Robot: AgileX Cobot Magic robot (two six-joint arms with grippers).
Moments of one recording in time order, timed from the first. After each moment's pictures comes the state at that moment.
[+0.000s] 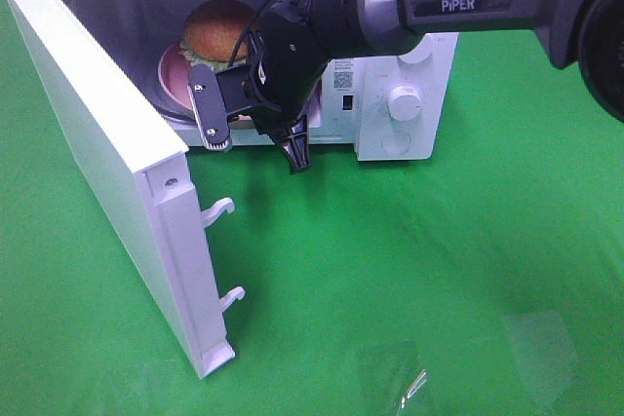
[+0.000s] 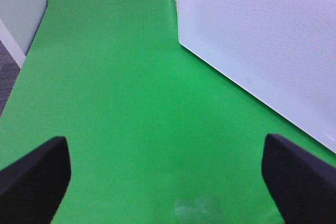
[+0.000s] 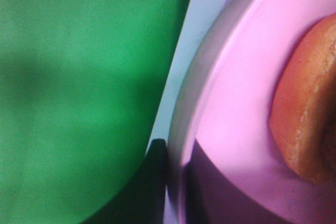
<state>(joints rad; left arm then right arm) -0.04 -0.01 -0.52 -0.02 1.08 0.09 0.68 2.31 -1.77 -0.36 0.47 -1.04</state>
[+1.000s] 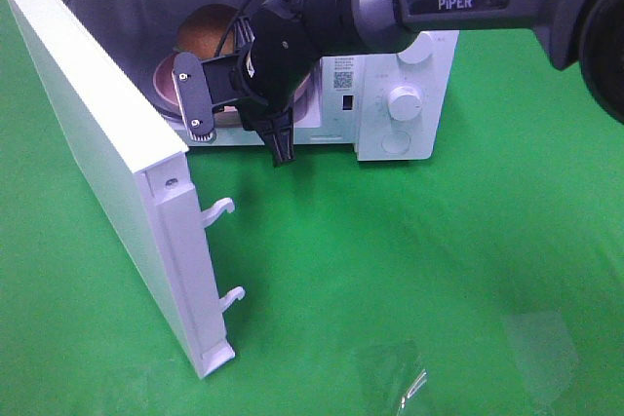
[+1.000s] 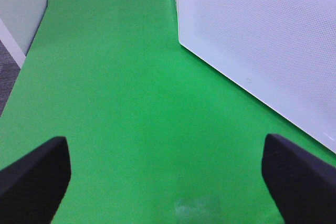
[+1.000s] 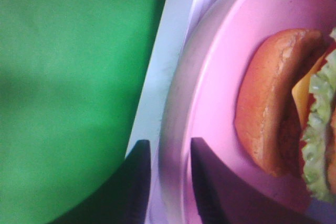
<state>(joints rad) -0.04 -0.01 -0.52 -0.02 1.08 0.09 0.70 2.30 -1.78 -0.36 0.41 -1.02</state>
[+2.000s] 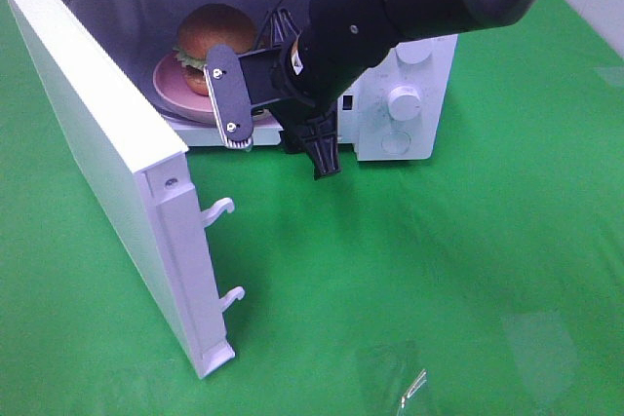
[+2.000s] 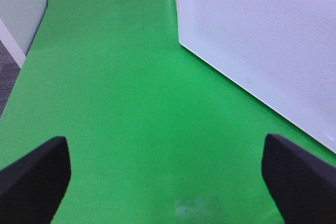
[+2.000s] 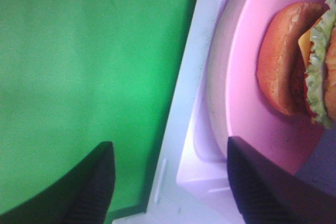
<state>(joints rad) -0.04 -0.01 -0.52 -0.02 1.08 0.09 0.70 2.02 -1.42 -0.35 0.36 -1.00</state>
